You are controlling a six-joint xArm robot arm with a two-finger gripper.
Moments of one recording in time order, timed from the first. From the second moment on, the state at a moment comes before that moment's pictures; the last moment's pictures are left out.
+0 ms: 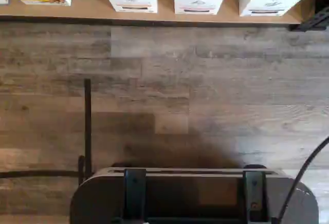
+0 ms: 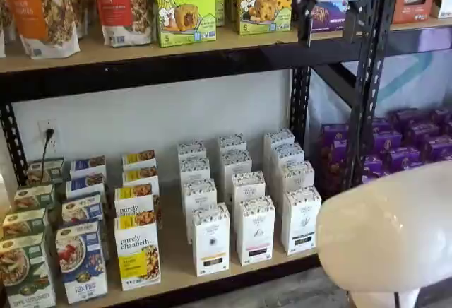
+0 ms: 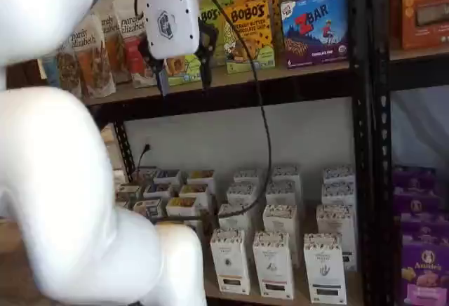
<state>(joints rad) 0.02 -0.77 -1.08 0.04 1.85 0.04</state>
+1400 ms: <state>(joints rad) -0.13 -0.73 -0.70 0.03 1.40 -0.12</state>
